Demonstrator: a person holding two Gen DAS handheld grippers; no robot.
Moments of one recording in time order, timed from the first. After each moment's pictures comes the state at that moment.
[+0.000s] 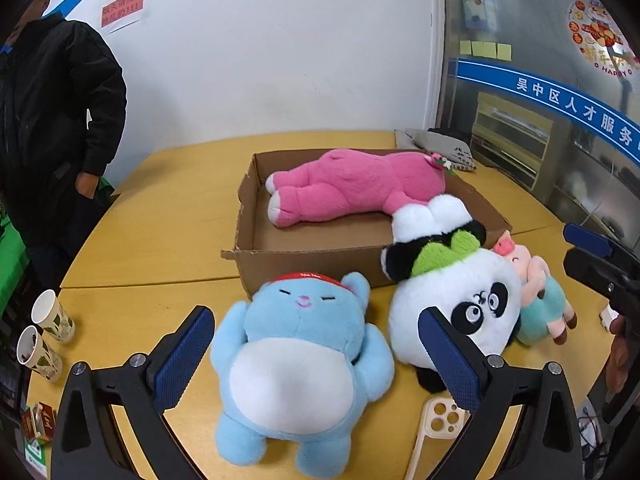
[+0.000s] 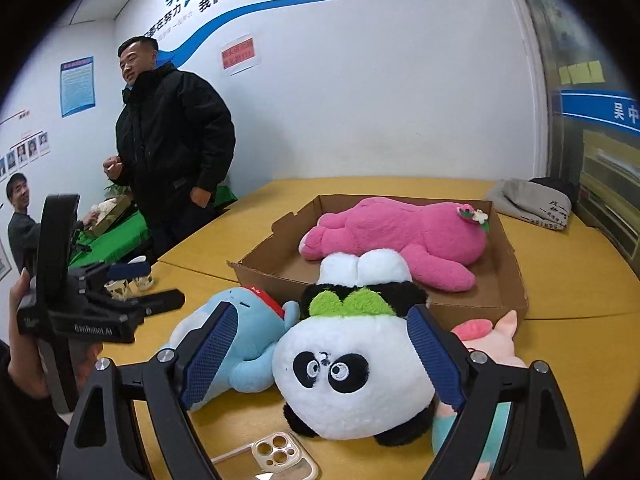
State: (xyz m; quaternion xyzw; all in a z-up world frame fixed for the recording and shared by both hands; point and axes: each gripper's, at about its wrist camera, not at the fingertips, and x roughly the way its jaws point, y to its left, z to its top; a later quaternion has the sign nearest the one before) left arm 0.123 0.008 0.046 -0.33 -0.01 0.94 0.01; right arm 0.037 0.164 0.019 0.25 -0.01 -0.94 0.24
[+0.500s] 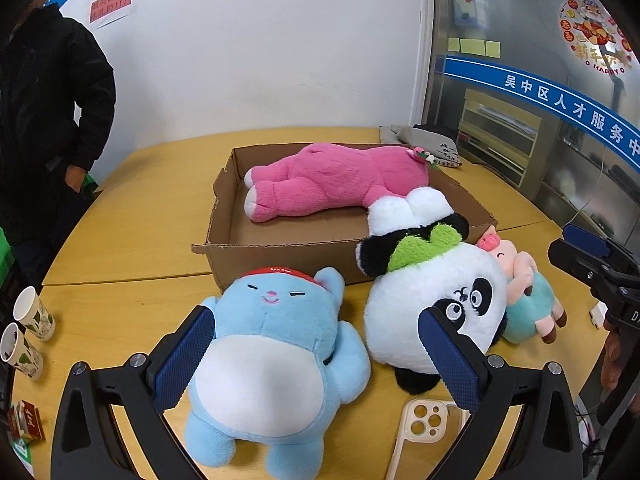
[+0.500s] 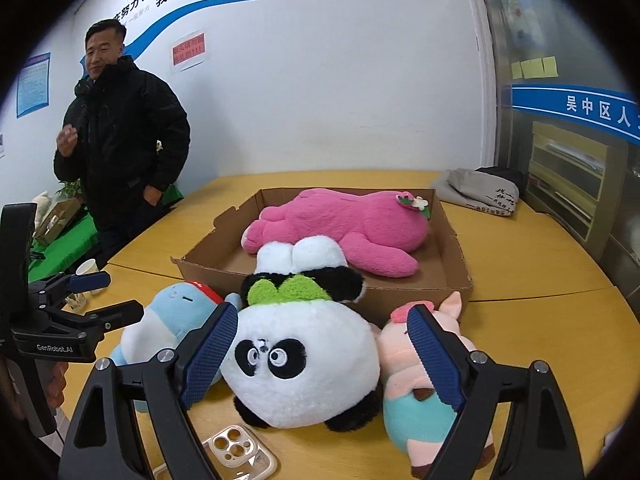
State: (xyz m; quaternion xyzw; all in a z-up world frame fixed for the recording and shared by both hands) left arm 0.118 0.022 0.036 -0.33 -0.02 0.94 0.04; right arm 0.036 0.182 0.009 0.26 0.00 -0.95 0.15
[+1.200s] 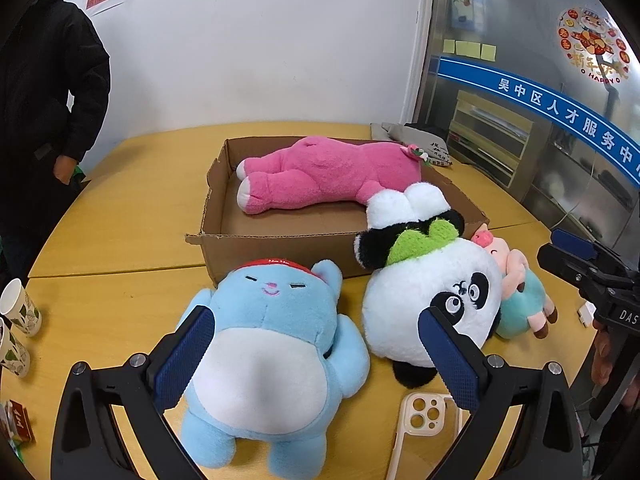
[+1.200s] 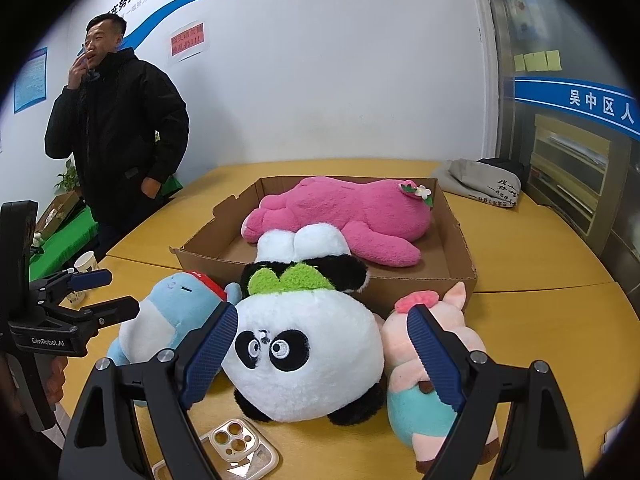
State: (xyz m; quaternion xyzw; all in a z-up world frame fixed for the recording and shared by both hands) left arm 0.118 0.008 0.029 -0.34 -0.04 0.94 0.06; right arm 0.034 0.177 0.005 0.28 0.00 -0.95 0.15
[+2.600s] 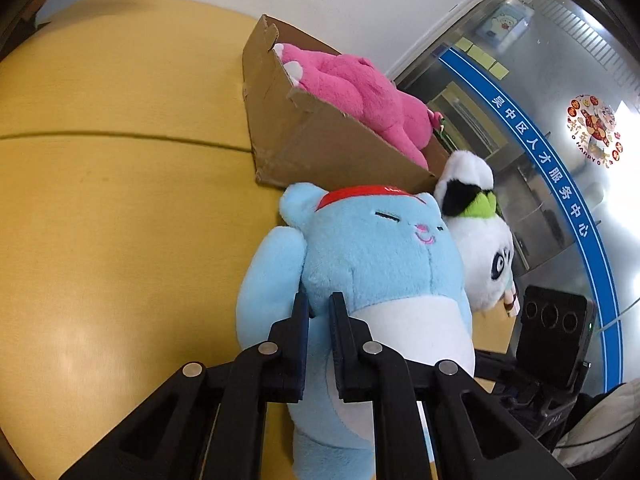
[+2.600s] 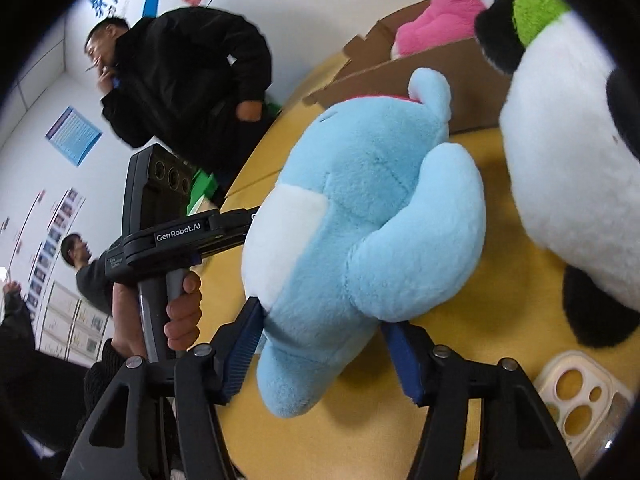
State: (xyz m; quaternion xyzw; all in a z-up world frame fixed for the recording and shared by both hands) left arm 0.076 -0.145 -0.086 -0.45 -0.23 0.83 0.22; right arm 0.020 0.020 -0.120 0.47 -0.19 -0.78 0.37
